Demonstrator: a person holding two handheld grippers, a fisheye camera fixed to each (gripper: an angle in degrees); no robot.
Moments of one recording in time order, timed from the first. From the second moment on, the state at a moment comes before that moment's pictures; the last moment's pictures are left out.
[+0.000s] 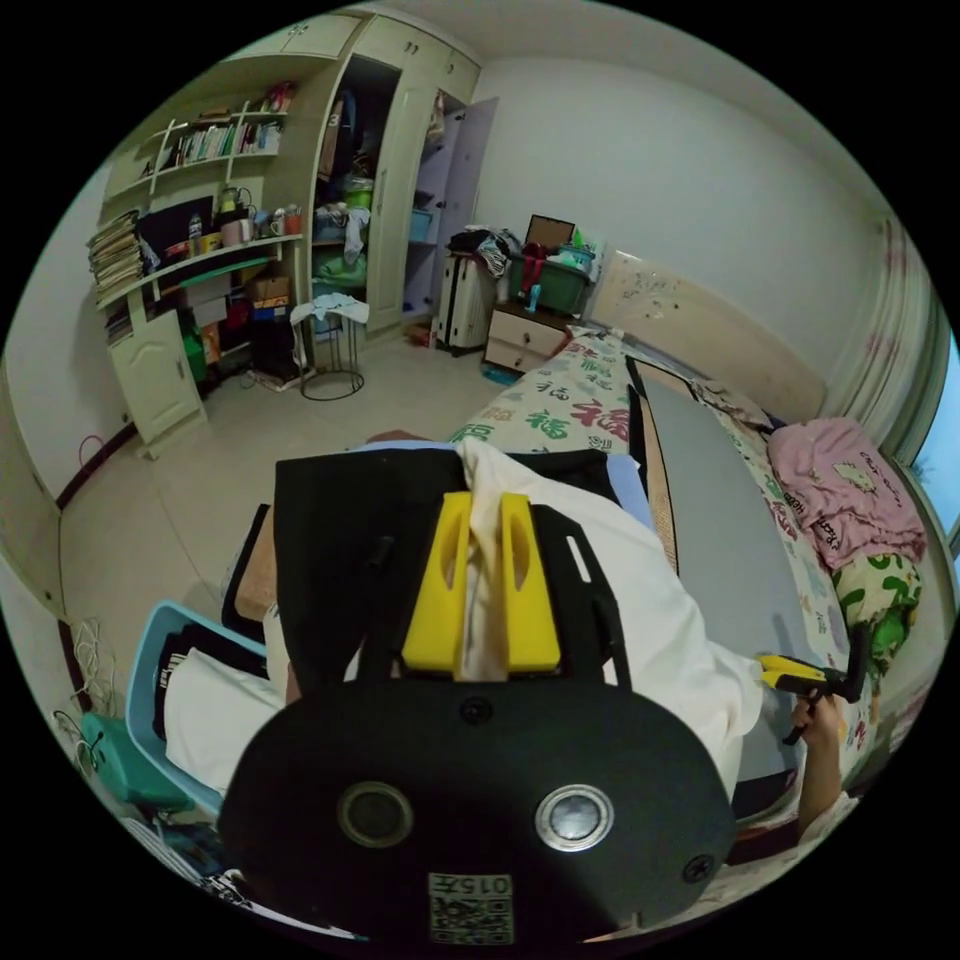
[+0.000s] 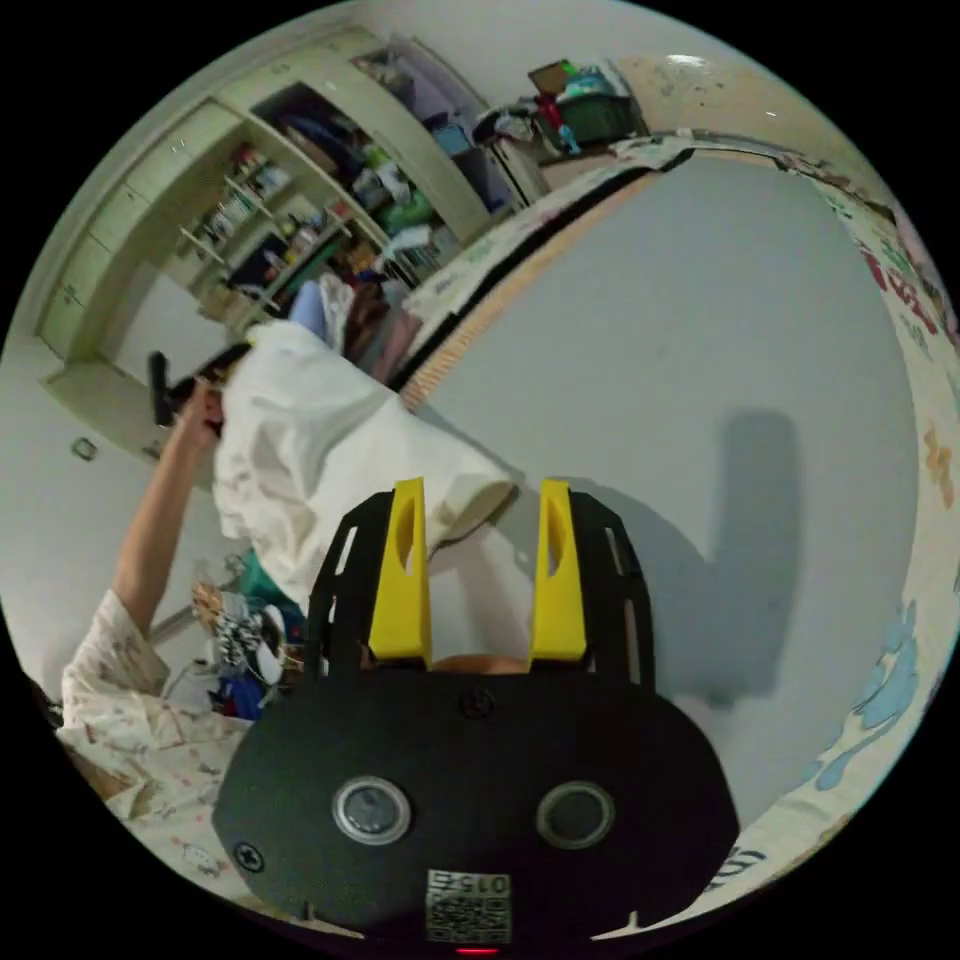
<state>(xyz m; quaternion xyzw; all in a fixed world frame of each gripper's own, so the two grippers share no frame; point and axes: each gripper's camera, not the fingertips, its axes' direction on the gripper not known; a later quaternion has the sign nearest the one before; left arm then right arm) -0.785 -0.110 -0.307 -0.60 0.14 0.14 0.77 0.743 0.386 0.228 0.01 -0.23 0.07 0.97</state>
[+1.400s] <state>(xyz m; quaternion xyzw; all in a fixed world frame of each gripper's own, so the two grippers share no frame) -0.656 -0.291 -0.509 -0.42 0.48 0.08 0.77 0.575 0.364 -0.131 0.35 0.04 0.12 0.93</state>
